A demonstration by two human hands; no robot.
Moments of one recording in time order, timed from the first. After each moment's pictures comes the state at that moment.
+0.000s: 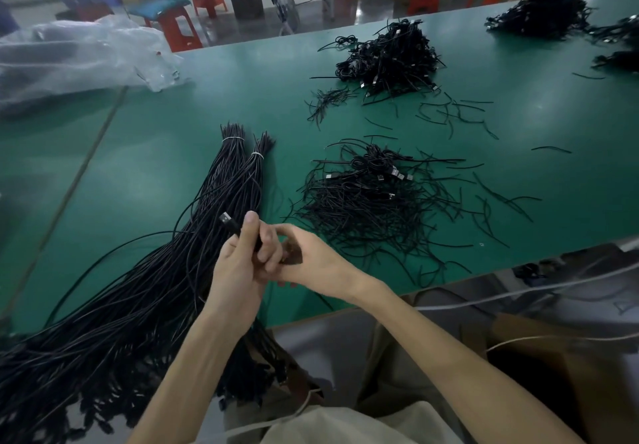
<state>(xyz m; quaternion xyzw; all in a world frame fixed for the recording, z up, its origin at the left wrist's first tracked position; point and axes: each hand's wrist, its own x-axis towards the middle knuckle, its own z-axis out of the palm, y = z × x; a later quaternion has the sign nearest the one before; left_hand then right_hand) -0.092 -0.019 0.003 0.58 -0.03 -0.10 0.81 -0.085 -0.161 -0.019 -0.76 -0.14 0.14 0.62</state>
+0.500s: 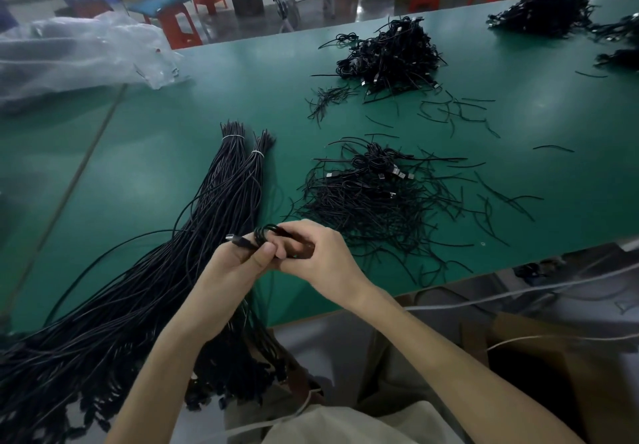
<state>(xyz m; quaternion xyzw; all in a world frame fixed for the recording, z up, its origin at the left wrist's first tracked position) -0.090 0.015 -0.002 0.66 -0.17 -0.14 0.72 -0.094 -0.163 -0.021 -0.79 -0.11 -0.04 0.60</state>
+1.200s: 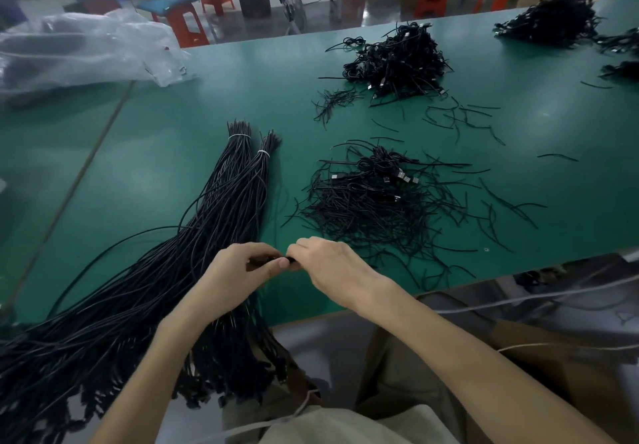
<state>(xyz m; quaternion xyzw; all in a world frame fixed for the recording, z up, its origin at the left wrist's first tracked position) -0.069 0.035 -0.016 0.90 -0.17 -0.12 0.37 -0.089 -0.172 -0.021 -0.95 -0.28 -0.01 0.17</state>
